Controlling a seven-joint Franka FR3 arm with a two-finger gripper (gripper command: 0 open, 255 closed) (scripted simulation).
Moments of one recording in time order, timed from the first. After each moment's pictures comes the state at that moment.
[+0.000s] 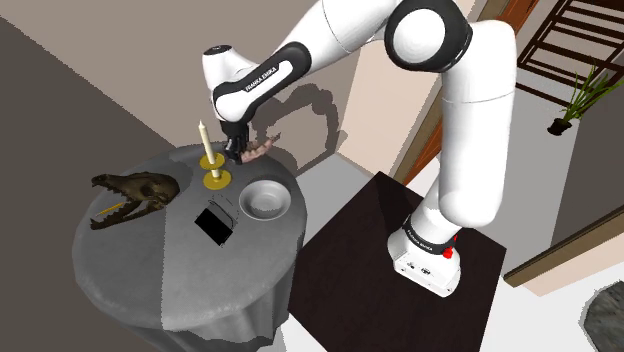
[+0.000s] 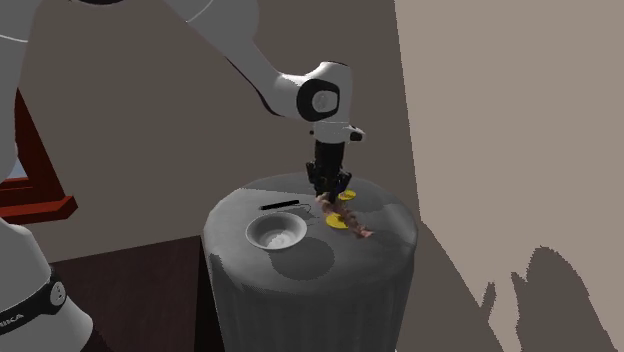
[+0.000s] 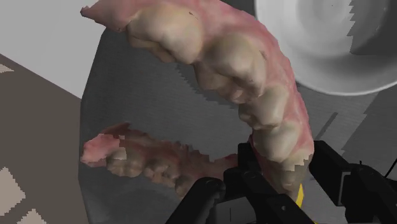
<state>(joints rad) 0.15 0.49 0.16 -1.85 -0.13 2.24 -0.12</state>
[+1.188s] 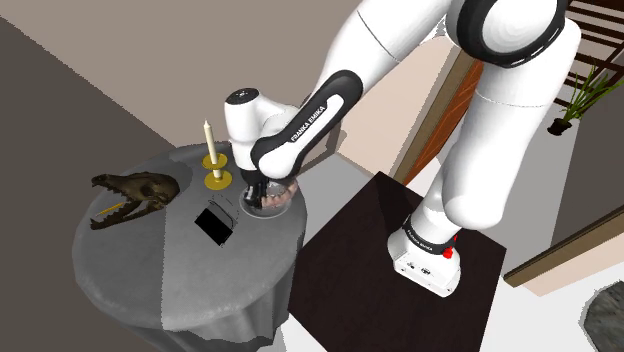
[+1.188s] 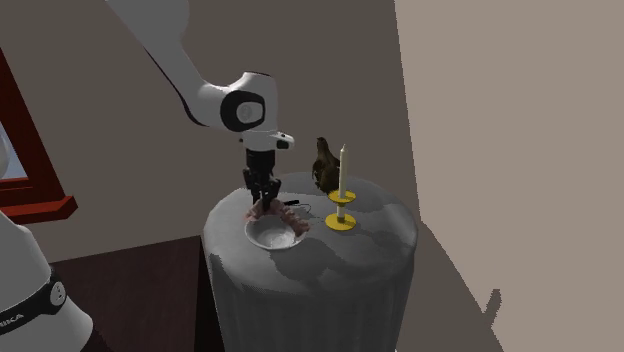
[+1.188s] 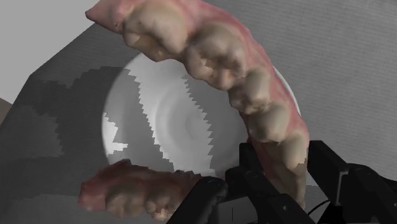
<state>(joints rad) 0.25 0.21 0.26 -2.36 -0.10 2.48 0.09</state>
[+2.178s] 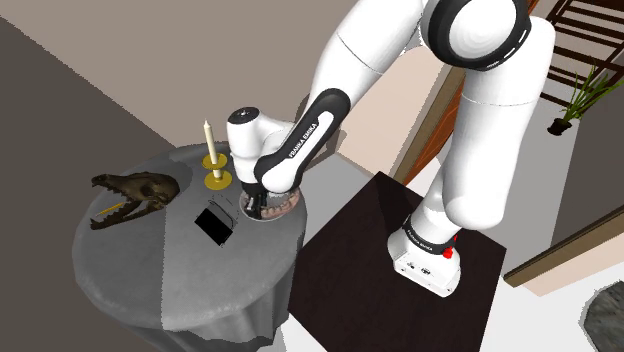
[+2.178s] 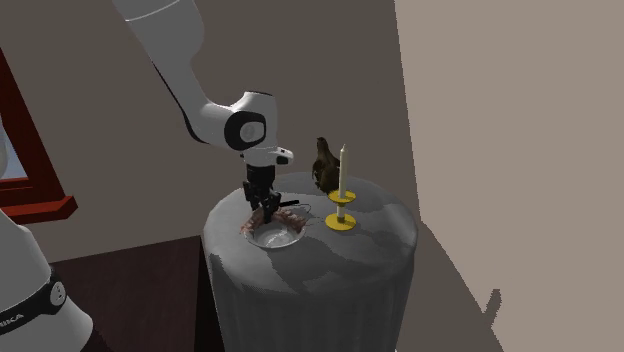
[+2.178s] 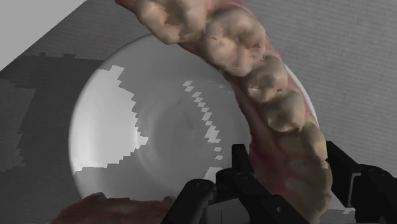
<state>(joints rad) 0.27 0.32 0.24 -2.36 -0.15 2.57 0.13</state>
